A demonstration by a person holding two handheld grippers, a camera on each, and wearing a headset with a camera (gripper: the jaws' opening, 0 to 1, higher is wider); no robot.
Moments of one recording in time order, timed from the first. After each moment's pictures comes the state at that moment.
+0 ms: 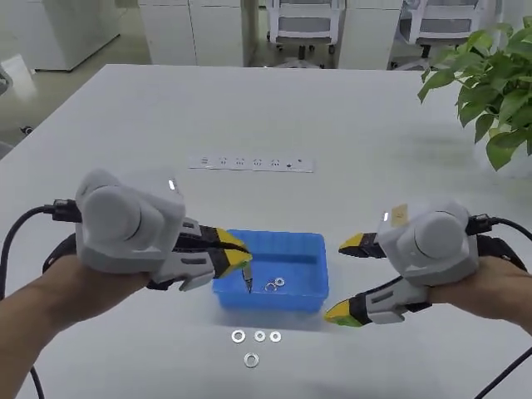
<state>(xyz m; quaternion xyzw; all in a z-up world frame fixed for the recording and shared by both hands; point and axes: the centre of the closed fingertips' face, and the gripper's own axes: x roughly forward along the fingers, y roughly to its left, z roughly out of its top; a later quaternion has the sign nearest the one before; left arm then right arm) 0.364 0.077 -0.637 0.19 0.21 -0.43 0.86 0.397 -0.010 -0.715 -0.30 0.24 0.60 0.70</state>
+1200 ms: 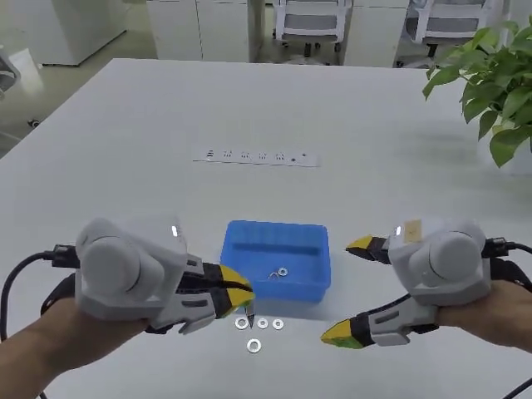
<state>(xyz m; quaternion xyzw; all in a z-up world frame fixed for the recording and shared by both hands) 0.322 0.068 -0.673 0.19 0.22 -0.44 0.85 0.368 -0.009 -0.718 -0.27 0.22 0.60 0.72</state>
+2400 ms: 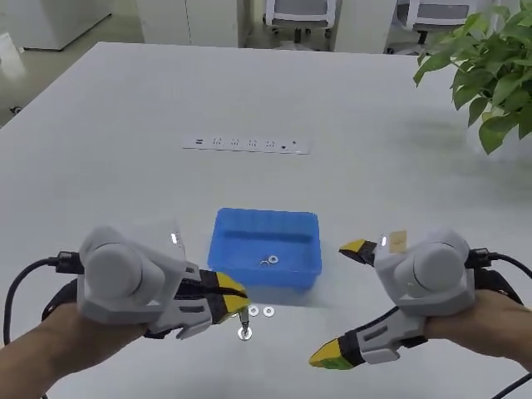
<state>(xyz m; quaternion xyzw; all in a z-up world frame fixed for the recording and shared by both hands) 0.315 0.063 -0.699 0.17 0.24 -0.46 0.84 0.349 -0.009 -0.738 -0.26 0.25 0.61 0.71</state>
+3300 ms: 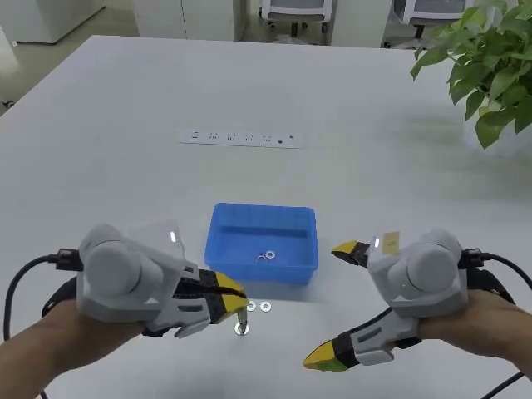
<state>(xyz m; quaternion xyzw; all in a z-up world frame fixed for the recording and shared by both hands) 0.313 0.060 -0.704 0.17 0.25 -0.47 0.83 0.340 -0.006 -0.743 -0.26 0.25 0.61 0.70</state>
